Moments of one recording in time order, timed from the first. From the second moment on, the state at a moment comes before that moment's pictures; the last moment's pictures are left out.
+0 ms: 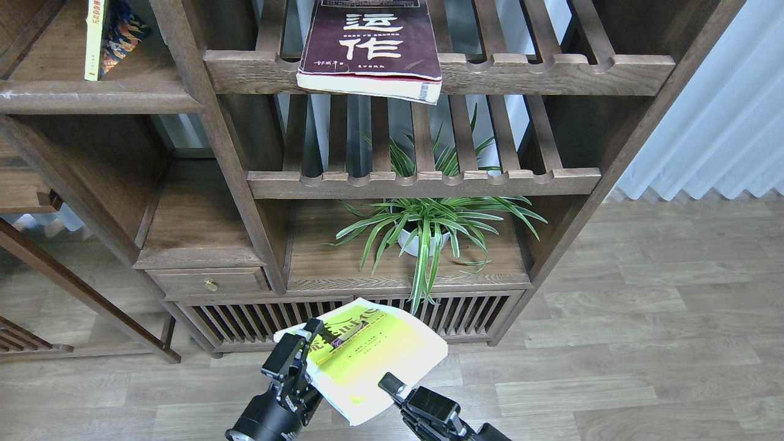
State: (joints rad) left arm 0.19 0.00 -0.81 -1.20 -0.38 -0.49 0.01; right arm -0.32 -0.22 0.73 1.48 0.17 0.58 -0.13
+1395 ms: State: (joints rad) left arm 0.16 0.00 -0.87 -1.08 -0.35 -0.49 0.04; right arm -0.25 -0.23 0.75 1.35 0.14 0.58 -0.12
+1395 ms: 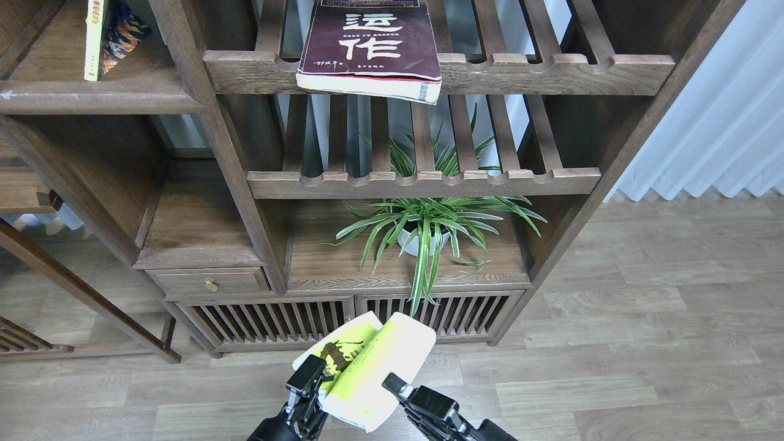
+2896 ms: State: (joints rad) left arm 0.33 0.47 -1.92 -1.66 0.22 -0.49 0.28; right arm -0.14 -0.21 0.79 1.14 0.14 0.58 -0.11
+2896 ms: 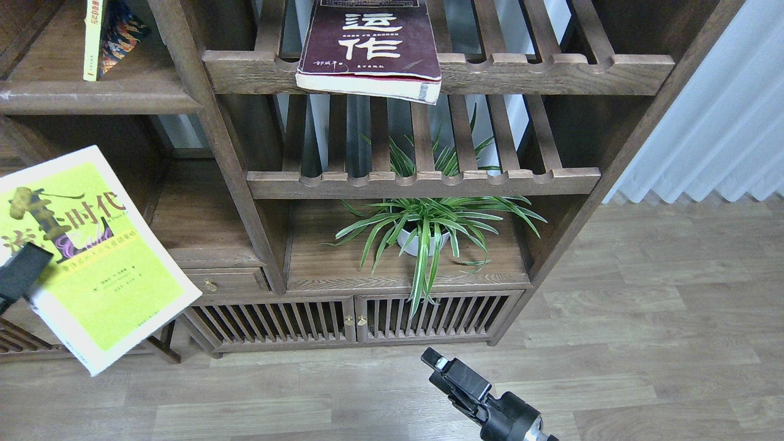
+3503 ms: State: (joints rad) left arm -0.14 0.68 -1.94 -1.58 0.50 -0.49 0.30; right arm -0.14 -0.20 0.80 1.12 0.15 0.58 -0.11
